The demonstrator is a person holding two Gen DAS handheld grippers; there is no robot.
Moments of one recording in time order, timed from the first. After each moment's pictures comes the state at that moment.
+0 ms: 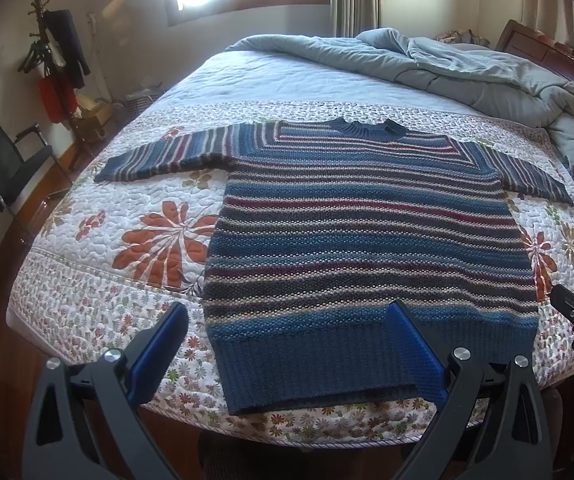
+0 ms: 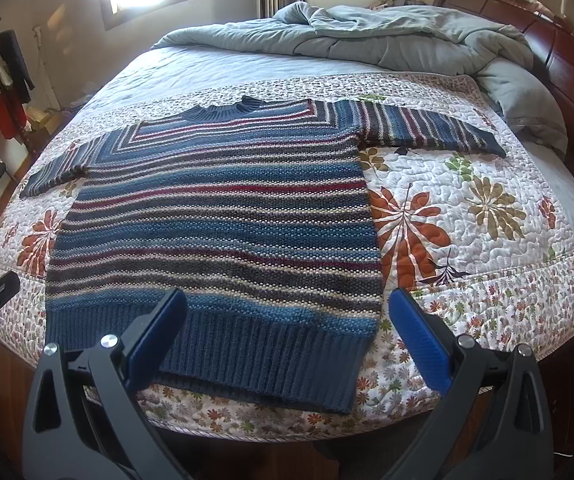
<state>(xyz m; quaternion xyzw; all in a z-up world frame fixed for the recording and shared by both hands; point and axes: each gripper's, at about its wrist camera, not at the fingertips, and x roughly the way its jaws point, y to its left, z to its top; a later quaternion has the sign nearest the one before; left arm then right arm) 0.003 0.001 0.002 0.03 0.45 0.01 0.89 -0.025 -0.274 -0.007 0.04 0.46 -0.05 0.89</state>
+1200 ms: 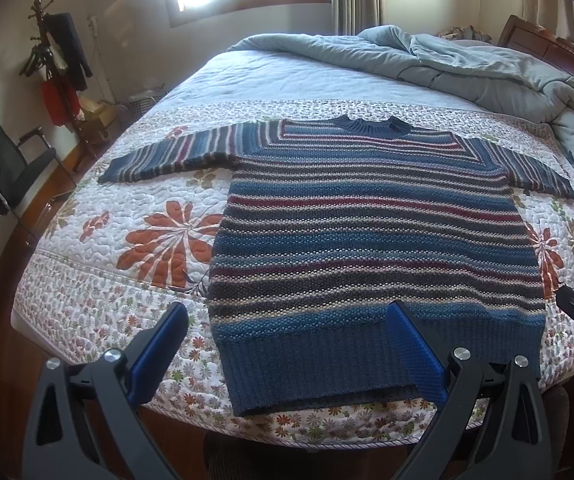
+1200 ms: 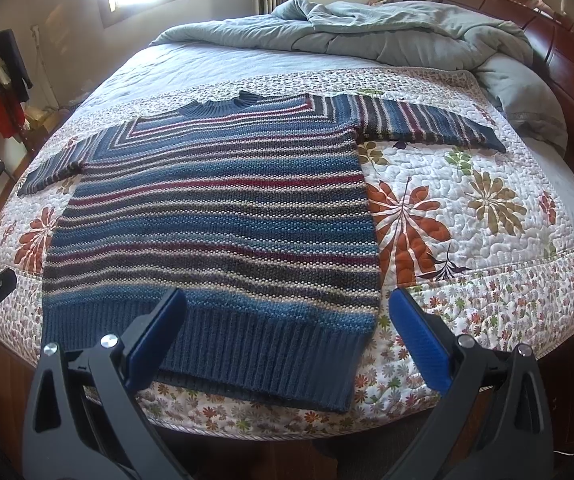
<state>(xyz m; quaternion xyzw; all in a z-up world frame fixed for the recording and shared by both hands) 0.004 0.000 -0.001 0.04 0.45 0.02 0.89 -0.026 -0.278 -0.014 0.04 0.47 -0.05 0.88</state>
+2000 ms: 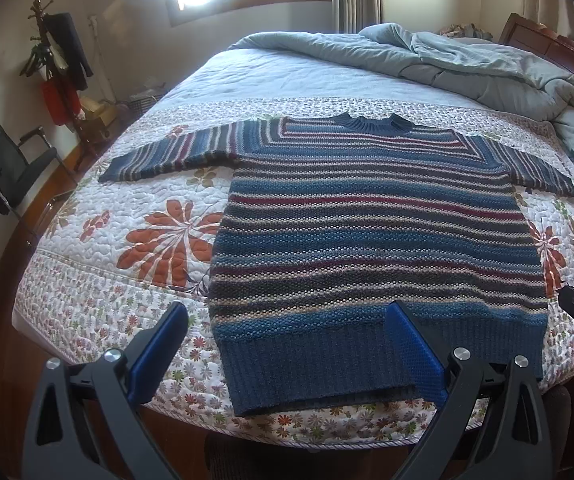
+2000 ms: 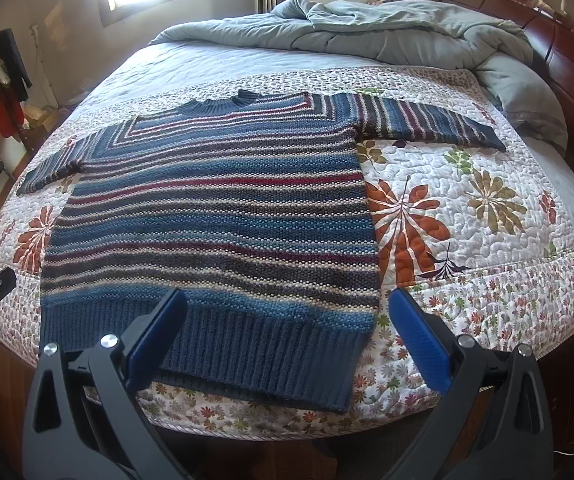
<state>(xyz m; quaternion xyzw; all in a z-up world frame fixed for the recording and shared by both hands) 0.005 0.000 -0.005 0.04 0.45 0.02 0.89 -0.024 -0.279 -0.014 0.04 0.47 -0.06 0.88</state>
